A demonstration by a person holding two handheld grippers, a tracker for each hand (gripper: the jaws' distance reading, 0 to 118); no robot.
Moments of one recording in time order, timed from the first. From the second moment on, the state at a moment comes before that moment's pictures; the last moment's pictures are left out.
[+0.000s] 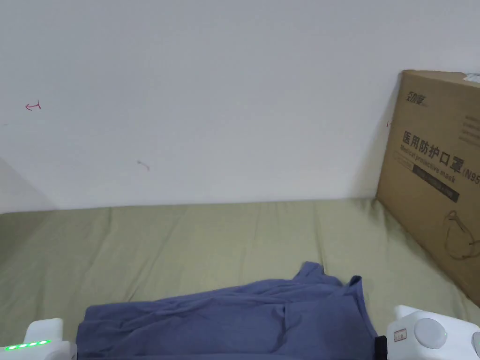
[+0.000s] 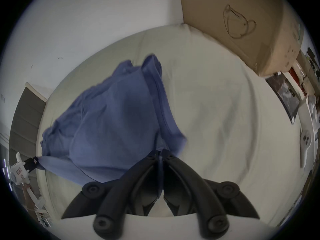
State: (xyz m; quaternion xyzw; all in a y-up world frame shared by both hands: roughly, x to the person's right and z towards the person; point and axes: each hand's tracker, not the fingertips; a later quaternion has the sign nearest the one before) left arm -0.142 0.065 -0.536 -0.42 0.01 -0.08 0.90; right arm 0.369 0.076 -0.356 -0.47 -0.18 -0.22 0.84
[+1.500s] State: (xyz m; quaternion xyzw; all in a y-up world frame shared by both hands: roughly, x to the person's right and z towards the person) left arm -0.289 0.096 -0.108 -0.40 -0.07 0.01 0.91; right arm 0.221 0.101 0.028 -0.41 -0.13 -0.18 0.88
